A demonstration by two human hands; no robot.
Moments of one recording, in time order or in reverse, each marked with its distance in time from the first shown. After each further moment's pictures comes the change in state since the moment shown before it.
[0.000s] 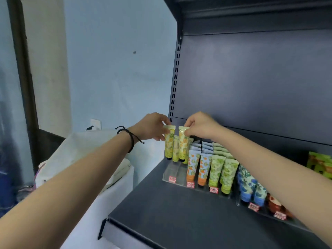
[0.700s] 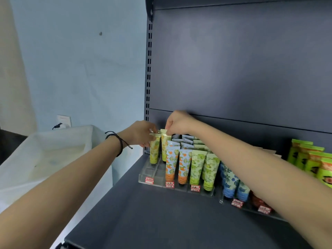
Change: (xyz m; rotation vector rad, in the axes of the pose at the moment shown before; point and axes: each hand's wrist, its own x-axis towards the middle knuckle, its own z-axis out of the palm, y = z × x) left_hand 0.071 -0.037 0.061 0.164 -0.134 -0.049; right_hand 0.055 0.049 0.025 -0.173 -0.129 0.028
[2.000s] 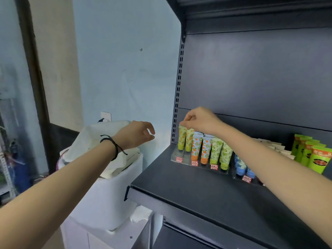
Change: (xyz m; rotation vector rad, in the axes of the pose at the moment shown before) left_hand -0.173 -0.019 -0.055 0.186 0.186 0.010; right_hand -0.115 -0.066 -0.019 0.168 0.180 -0.122
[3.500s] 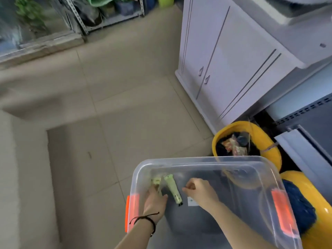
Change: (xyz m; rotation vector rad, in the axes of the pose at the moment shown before) left_hand -0.618 -0.228 0.601 -0.747 -0.157 -1.764; right_hand -0.492 0.080 0.786 0.112 -1.308 0.218
